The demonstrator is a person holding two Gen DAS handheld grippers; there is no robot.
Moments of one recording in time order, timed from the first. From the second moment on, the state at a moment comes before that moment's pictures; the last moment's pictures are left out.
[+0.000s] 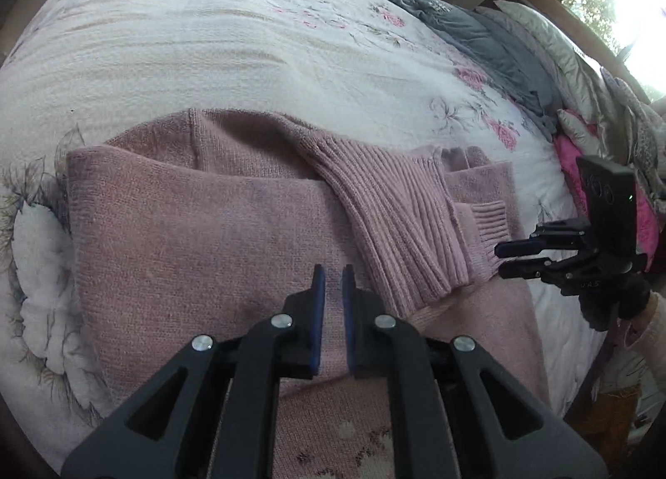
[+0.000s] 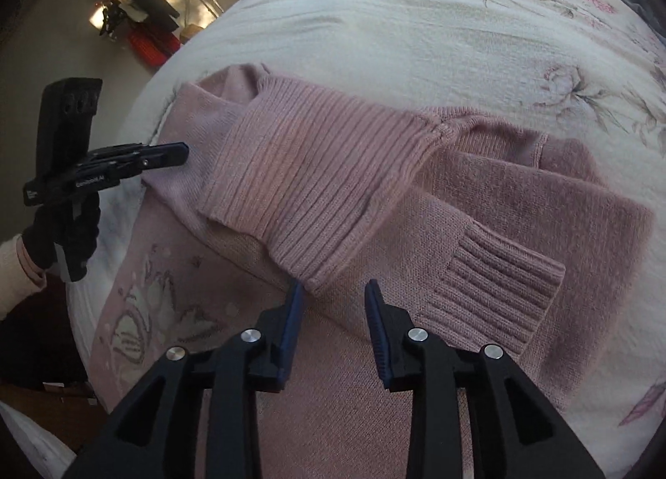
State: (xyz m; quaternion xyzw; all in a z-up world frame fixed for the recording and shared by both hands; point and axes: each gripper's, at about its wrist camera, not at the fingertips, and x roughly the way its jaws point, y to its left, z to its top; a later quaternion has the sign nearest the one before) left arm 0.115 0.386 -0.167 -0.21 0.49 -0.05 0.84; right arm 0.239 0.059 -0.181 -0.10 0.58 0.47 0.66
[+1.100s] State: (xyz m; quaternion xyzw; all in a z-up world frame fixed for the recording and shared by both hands) left arm 0.158 0.359 -0.190 -0.24 0.53 0.01 0.82; right arm 0.289 0.069 -0.214 0.02 0.63 0.37 0.68
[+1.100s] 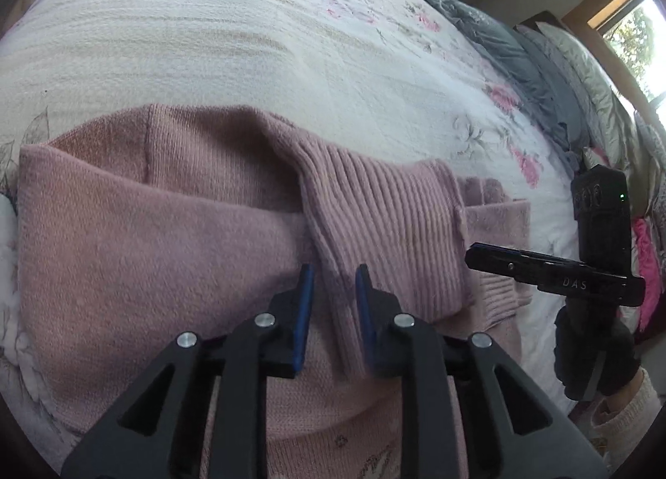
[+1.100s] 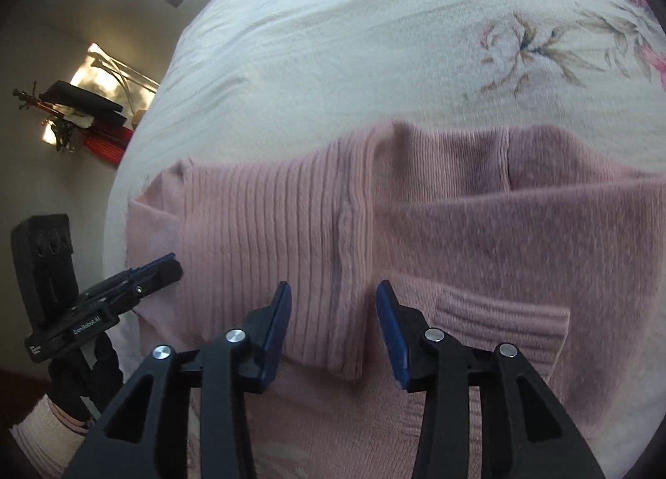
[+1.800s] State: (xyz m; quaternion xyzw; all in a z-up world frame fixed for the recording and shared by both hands) left arm -0.063 0.323 -0.145 -0.21 0.57 0.11 0.79; right arm 0.124 -0.102 -0.170 0.03 0.63 0.29 0.72
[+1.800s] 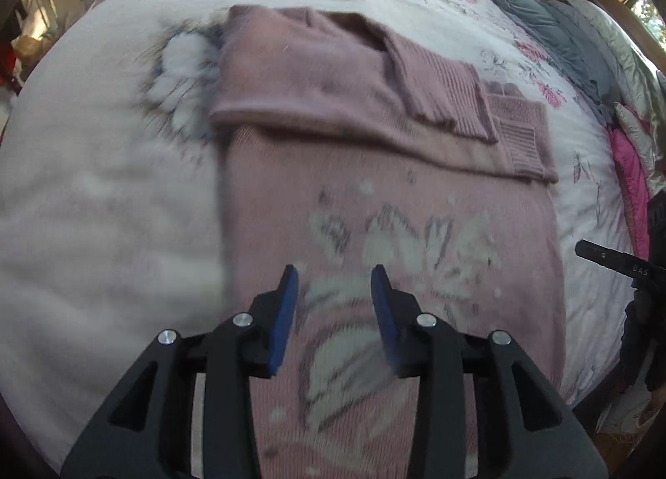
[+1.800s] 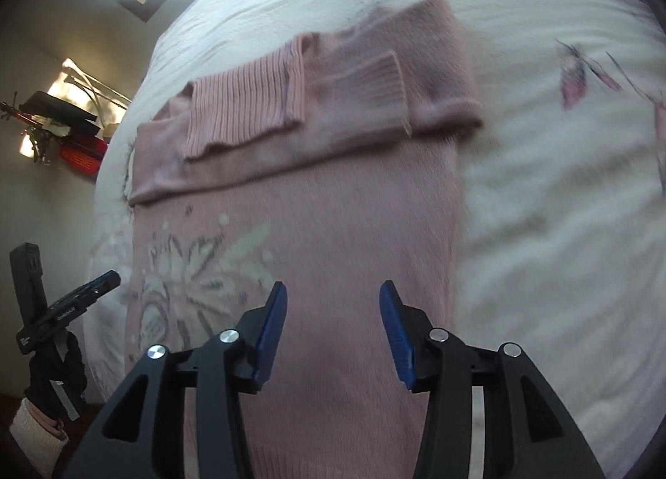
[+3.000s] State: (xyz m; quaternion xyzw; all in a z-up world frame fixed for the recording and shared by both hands) left arm -0.274 0.284 -0.197 -0.31 0.64 0.16 0.69; right arm -0.019 -0.220 -0.252 0.05 0.73 0.23 0.64
